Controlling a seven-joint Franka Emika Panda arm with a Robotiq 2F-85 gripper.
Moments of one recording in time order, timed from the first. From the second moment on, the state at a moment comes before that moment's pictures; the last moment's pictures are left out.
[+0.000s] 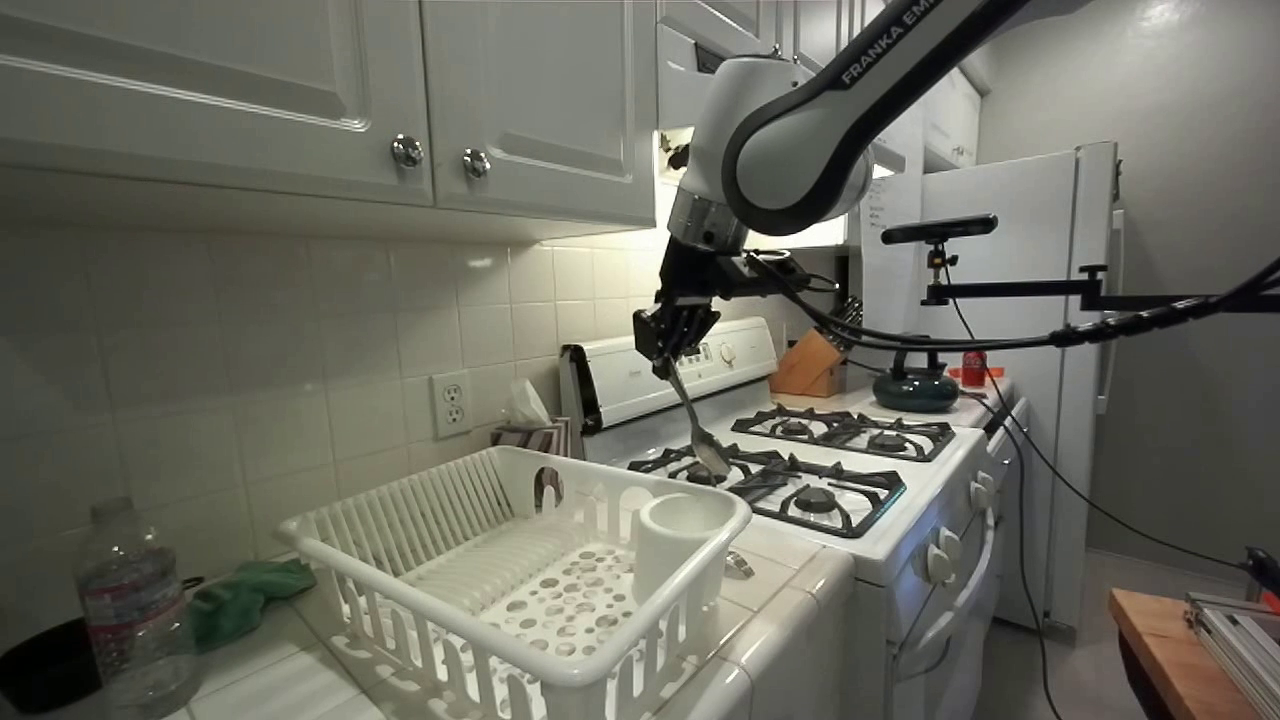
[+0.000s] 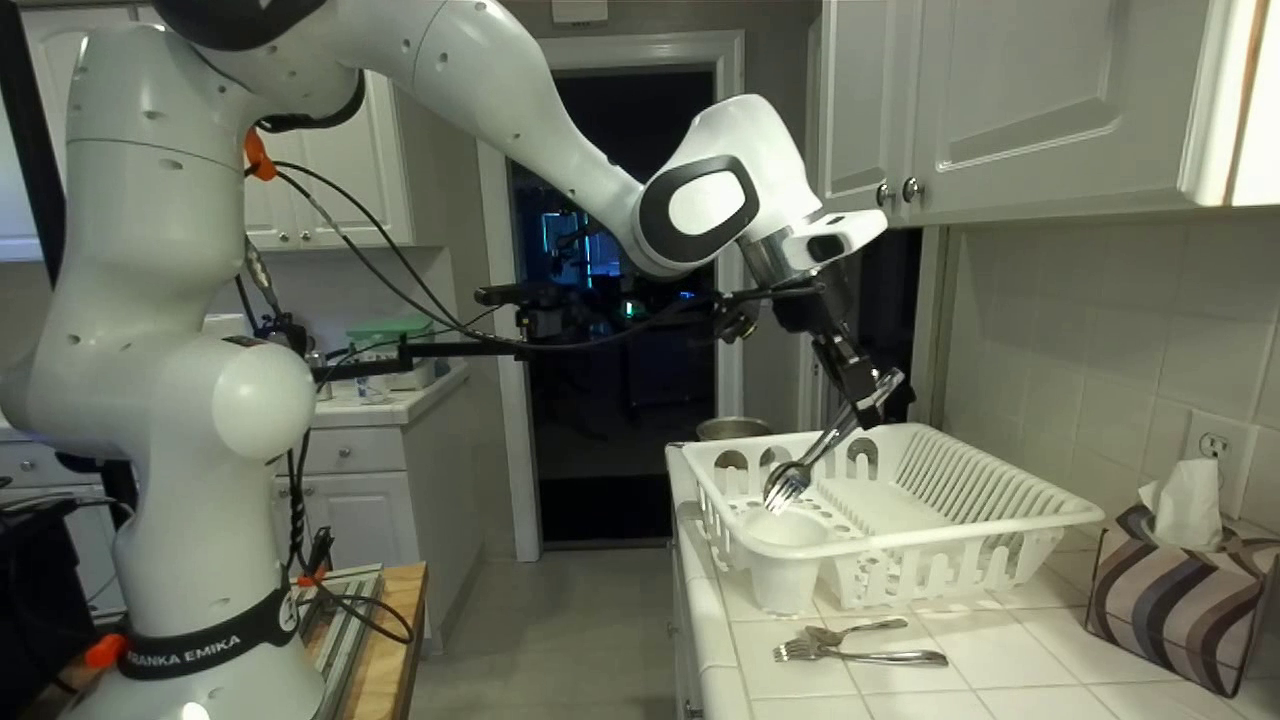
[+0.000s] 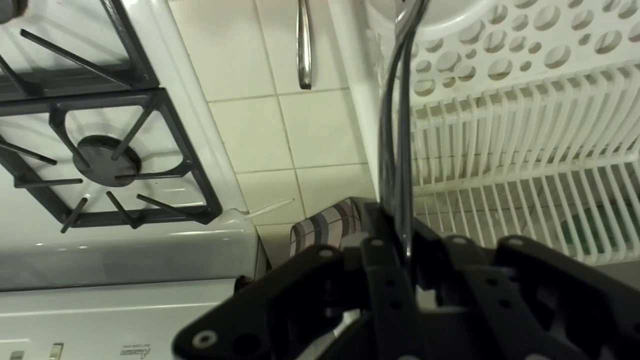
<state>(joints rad) 1.10 0.20 -1.20 -2.14 0.04 2.66 0.29</state>
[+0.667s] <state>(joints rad) 1.02 0.20 -1.21 -2.14 0.04 2.56 0.25</state>
